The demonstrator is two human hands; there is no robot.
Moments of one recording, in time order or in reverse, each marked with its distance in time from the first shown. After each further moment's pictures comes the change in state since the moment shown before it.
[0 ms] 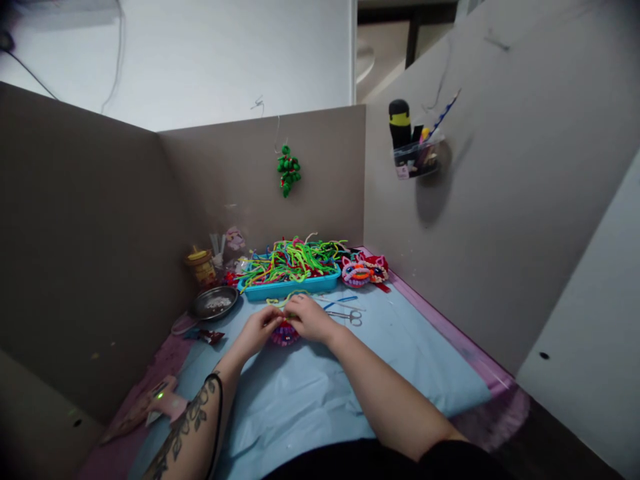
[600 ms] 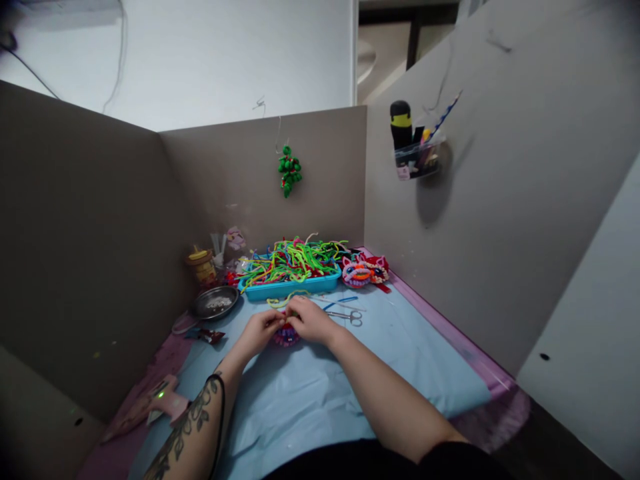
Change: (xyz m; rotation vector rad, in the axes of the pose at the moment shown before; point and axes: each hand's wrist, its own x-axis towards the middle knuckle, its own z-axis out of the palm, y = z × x) left_hand 0.001 -0.007 0.004 0.020 -0.027 0.001; right_hand -0.003 -0.001 0.002 0.116 0.038 0.057
